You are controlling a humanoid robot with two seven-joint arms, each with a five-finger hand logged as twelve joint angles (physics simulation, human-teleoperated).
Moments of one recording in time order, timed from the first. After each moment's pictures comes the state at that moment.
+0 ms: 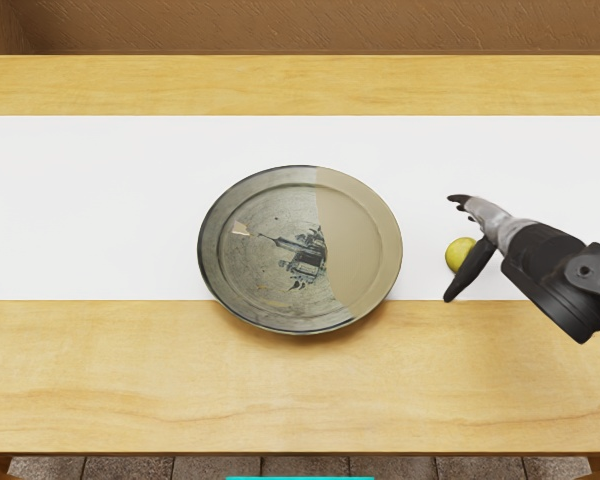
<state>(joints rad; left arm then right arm) -0.04 0.00 0.00 -0.13 0.03 -0.17 0.09 1.20 -0.74 -0.12 1.73 -0.62 -0.61 -0.61</state>
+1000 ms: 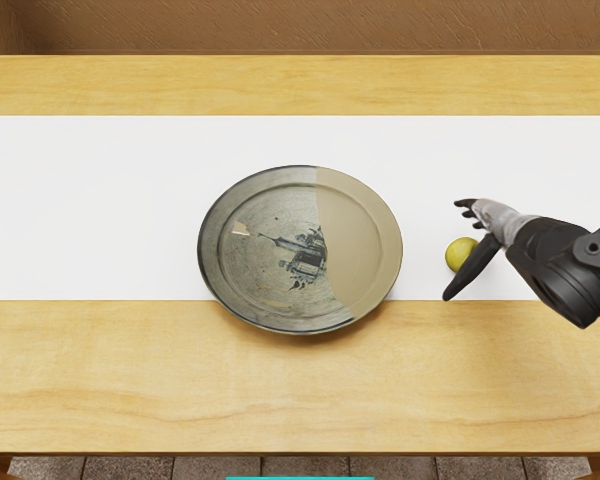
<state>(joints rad) -0.04 0.00 0.00 -0.13 0.03 -0.17 0.09 1.26 -0.76 -0.13 1.72 -0.44 -0.61 -0.61</state>
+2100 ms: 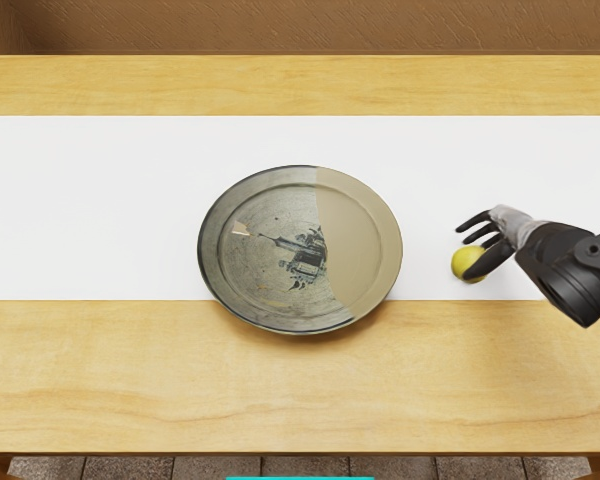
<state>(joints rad) -0.04 0.00 0.00 -0.13 0.03 -0.17 0.09 1.25 -0.75 -0.18 1.66 -0.44 -0.61 -0.61</state>
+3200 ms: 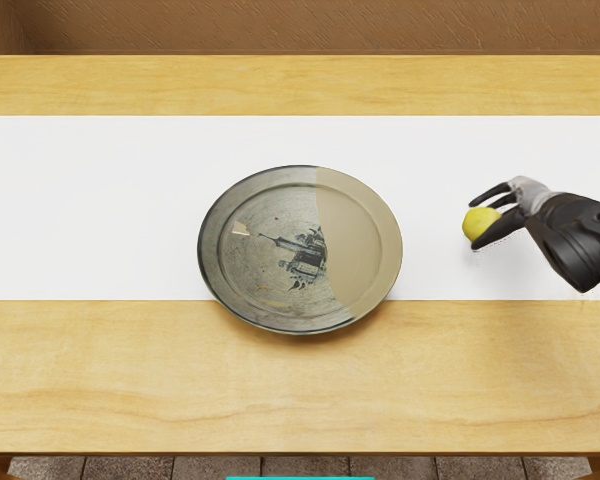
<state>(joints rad) -0.04 0.00 0.00 -0.13 0.03 -0.17 0.09 1.23 -0.74 -0.07 1.54 -0.42 -0.61 -0.61</state>
